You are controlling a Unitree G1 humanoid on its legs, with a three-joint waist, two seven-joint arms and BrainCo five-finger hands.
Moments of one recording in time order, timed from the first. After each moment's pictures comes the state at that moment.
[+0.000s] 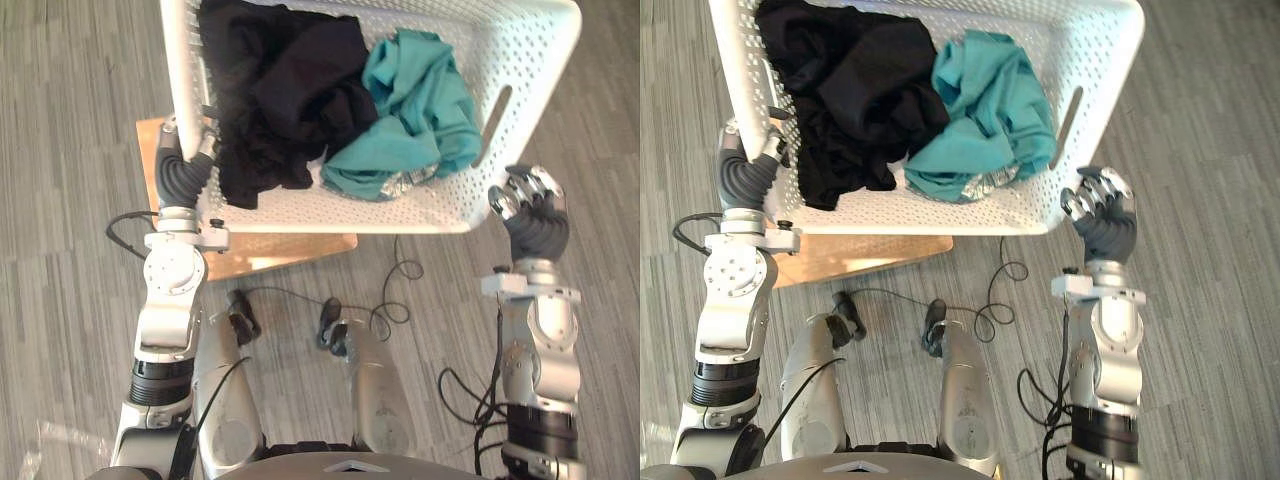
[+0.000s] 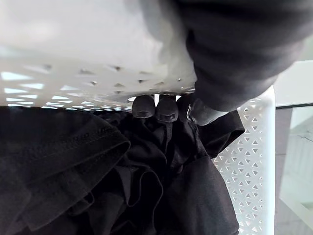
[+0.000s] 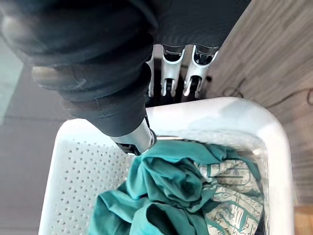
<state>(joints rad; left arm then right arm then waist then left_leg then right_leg) -0.31 0.14 -0.04 -0.34 0.02 0.08 0.17 0.02 -0.20 -0.33 -0.32 0.39 -0.07 0.02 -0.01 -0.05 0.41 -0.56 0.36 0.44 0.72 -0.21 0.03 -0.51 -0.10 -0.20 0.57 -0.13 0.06</state>
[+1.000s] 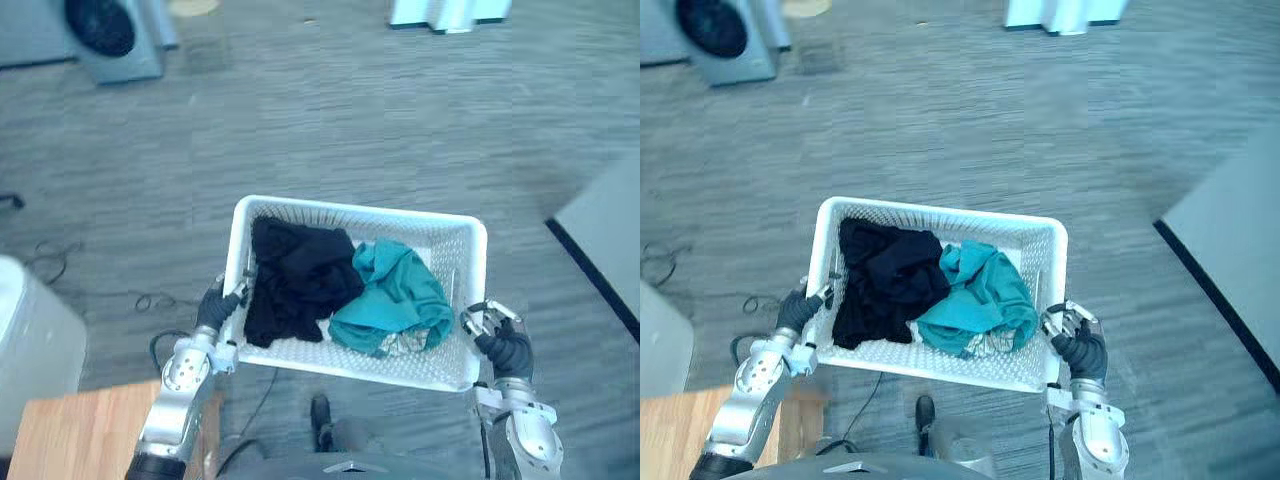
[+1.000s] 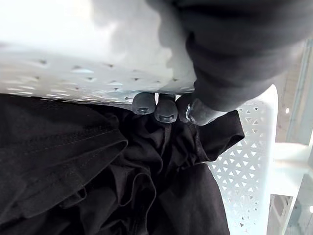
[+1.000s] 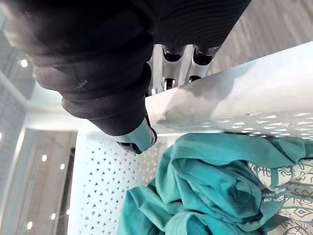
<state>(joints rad) 0.19 0.17 -0.12 -0.08 -0.17 0.06 -0.01 0.51 -0.08 -0.24 -0.30 0.16 -0.09 0.06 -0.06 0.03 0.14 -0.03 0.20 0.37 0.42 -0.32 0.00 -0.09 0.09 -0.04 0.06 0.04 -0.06</state>
